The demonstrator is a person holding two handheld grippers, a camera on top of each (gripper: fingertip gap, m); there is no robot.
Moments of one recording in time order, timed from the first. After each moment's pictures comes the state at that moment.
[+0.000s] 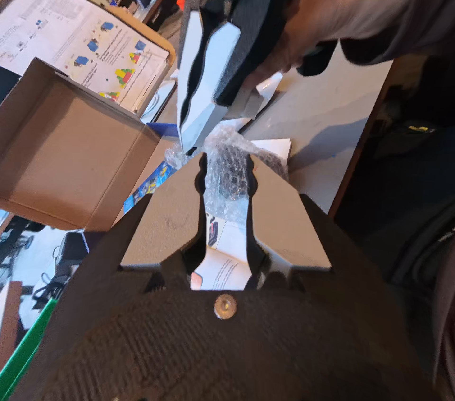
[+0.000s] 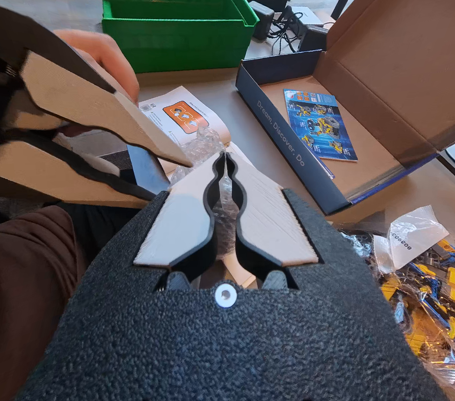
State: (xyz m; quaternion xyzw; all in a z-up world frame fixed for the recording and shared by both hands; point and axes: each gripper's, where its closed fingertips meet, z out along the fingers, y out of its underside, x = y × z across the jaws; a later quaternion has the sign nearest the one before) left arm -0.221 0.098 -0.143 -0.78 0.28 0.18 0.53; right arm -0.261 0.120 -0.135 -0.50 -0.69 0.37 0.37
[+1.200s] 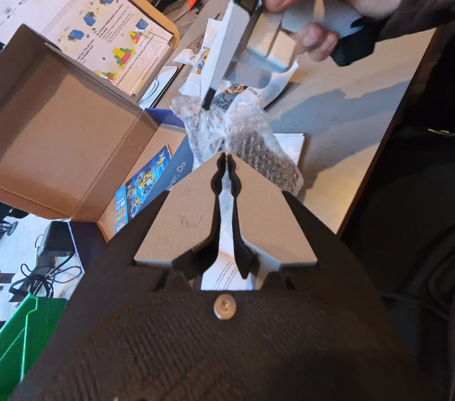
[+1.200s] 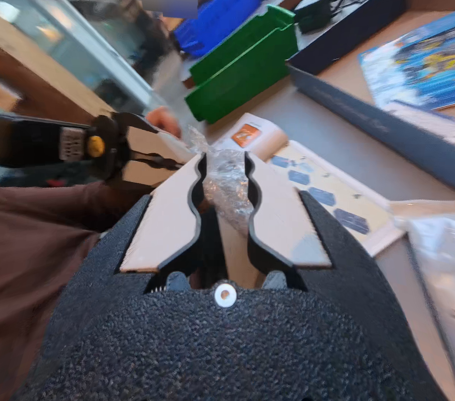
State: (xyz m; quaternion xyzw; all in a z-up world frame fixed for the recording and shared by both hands) left arm -0.242 0.112 -0.157 -0.79 0.25 0.16 0.53; right arm -0.249 0.142 -0.135 -0.55 -0.54 0.63 0.11
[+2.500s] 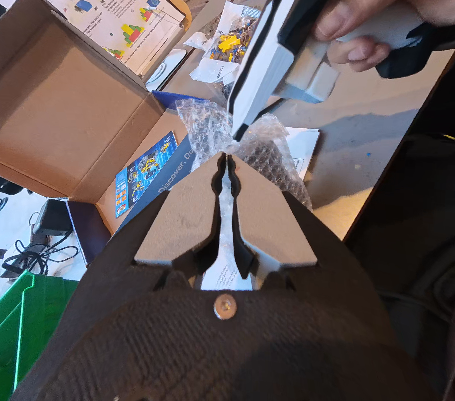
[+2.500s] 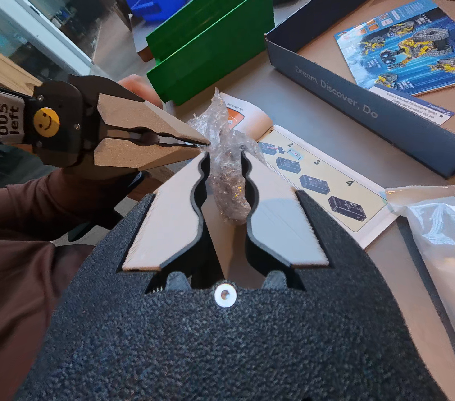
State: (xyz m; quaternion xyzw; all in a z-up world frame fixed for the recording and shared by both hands) left arm -0.264 0.111 -0.157 -0.81 0.21 0.16 0.52; right arm -0.261 0.124 -0.157 -0.60 -0.58 0.53 0.16
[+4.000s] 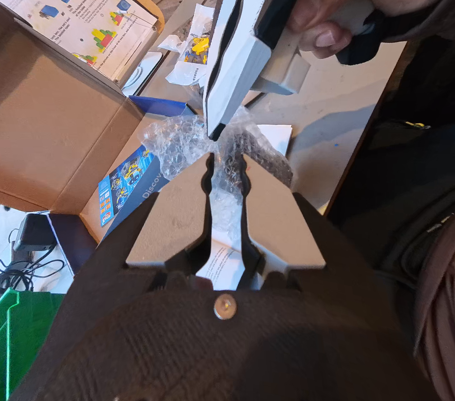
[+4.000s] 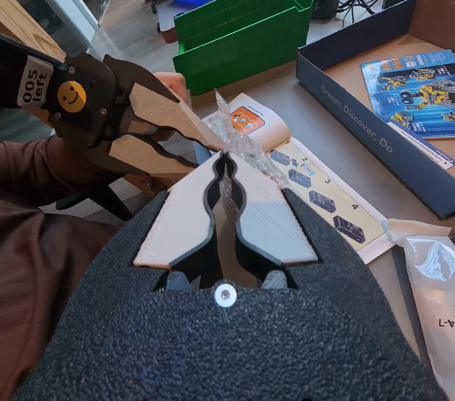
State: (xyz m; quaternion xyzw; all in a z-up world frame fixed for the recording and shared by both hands) left arm -0.243 0.101 -0.160 -0.82 0.25 0.13 0.51; right arm -0.251 0.099 -0.138 -0.52 -0.65 0.52 0.20
